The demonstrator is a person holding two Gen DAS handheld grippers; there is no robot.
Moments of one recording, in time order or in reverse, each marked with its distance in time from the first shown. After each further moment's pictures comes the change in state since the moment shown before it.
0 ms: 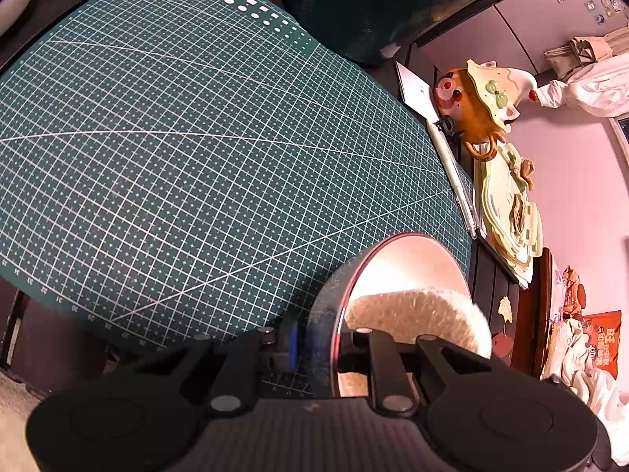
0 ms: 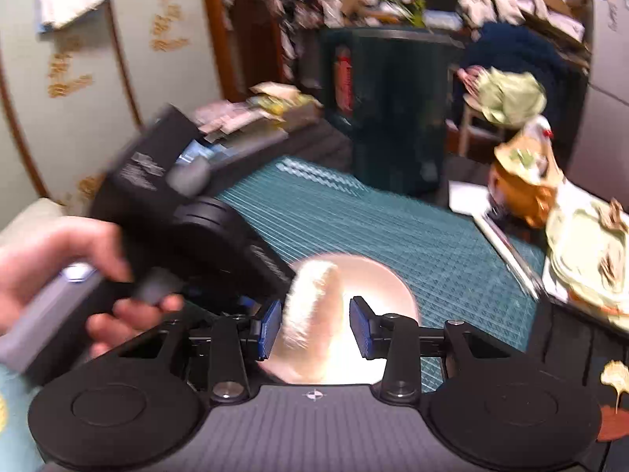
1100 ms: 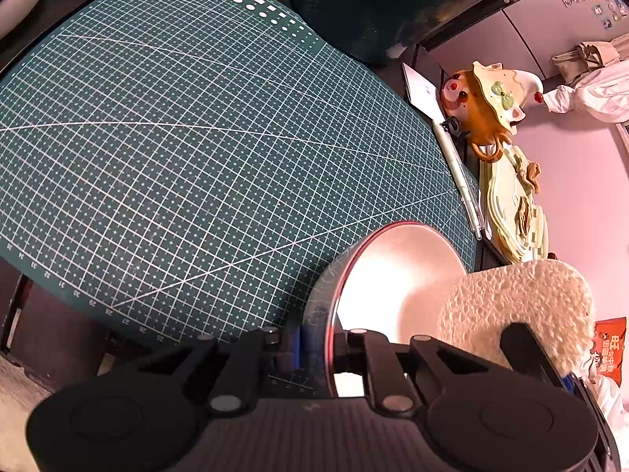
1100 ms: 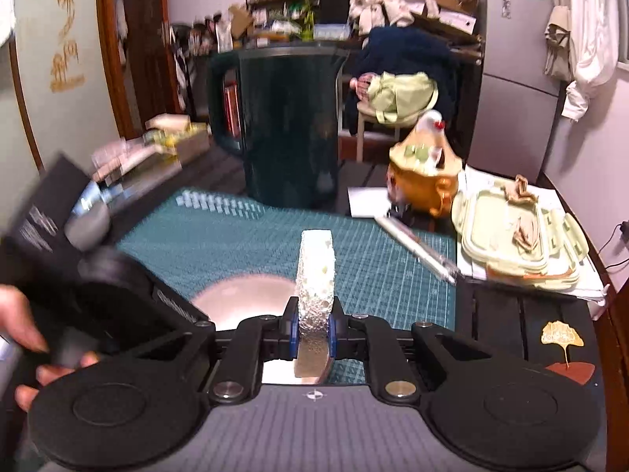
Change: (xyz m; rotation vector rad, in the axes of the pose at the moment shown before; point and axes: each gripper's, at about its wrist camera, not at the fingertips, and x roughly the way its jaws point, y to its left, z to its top) left arm -0.004 0.001 -0.007 -0.019 -0.012 0.021; right arm -0.020 -0.011 0.000 0.167 -0.125 -0.236
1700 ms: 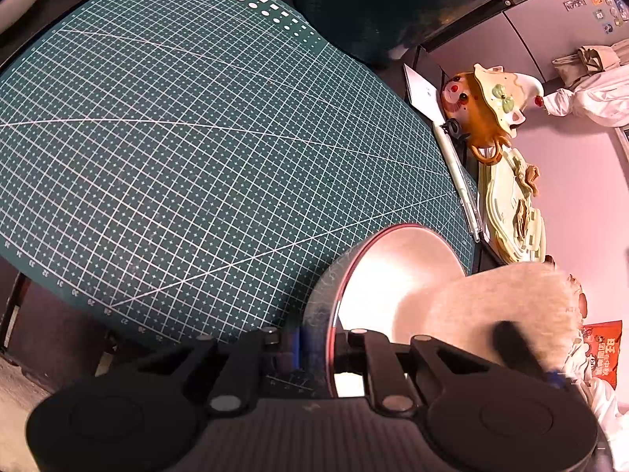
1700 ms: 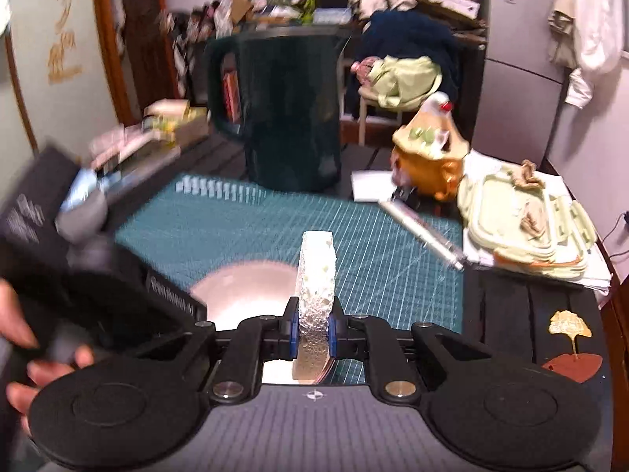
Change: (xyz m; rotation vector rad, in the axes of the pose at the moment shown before) left arm 0.000 0.005 0.000 -0.012 0.001 -0.012; right arm 0.007 -0.004 0.004 0.031 0.026 -0.006
